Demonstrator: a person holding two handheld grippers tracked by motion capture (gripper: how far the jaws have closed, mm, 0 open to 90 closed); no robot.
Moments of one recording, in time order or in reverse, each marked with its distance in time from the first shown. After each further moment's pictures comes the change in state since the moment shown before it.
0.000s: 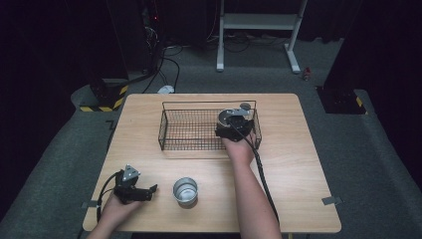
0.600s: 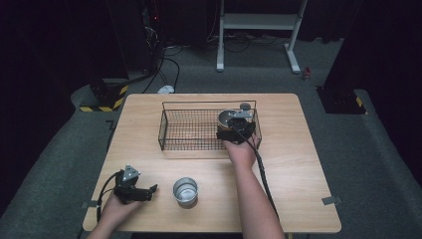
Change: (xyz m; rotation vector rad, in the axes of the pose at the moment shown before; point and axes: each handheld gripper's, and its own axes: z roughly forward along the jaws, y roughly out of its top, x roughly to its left) left arm 0.000 0.000 0.000 -0.001 -0.003 -0.003; right arm 0.000 -0.005 -0.013 -0.004 0.003 0.004
